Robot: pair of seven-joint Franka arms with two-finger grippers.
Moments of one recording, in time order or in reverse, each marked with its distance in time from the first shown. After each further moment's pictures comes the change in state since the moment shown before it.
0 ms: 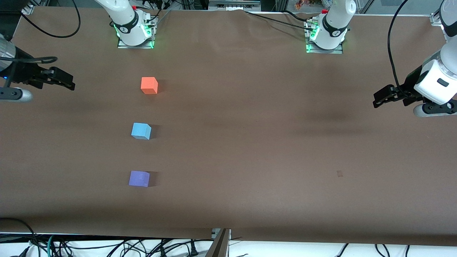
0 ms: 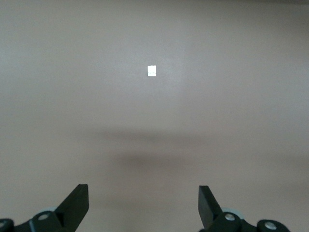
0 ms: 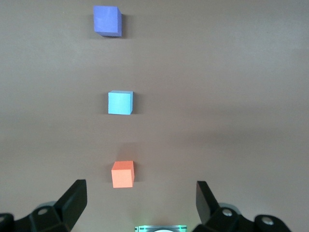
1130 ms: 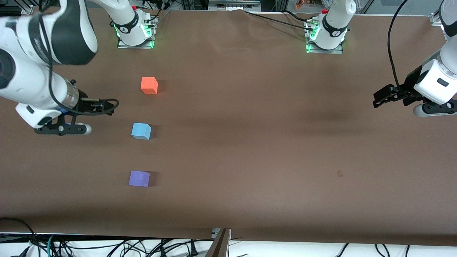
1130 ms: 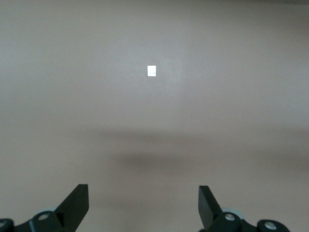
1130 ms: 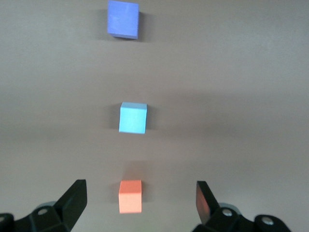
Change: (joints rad) left arm 0.000 -0.001 -0.001 0.000 0.000 0.000 0.000; right arm 0.420 0.193 -0.357 0.057 0.066 0.075 0.012
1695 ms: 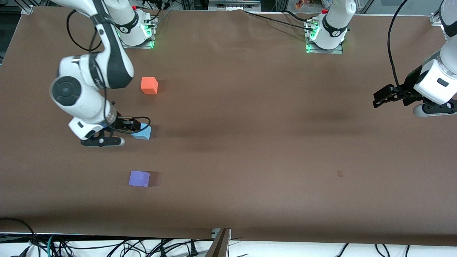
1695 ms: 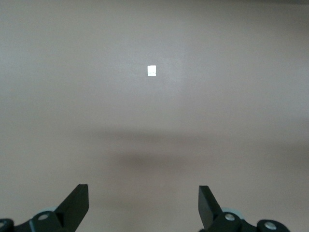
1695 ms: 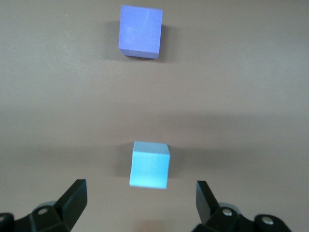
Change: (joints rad) left arm 0.000 0.000 0.000 0.000 0.000 0.000 0.000; right arm 0.004 0.006 0.042 -0.365 0.004 0.489 0.024
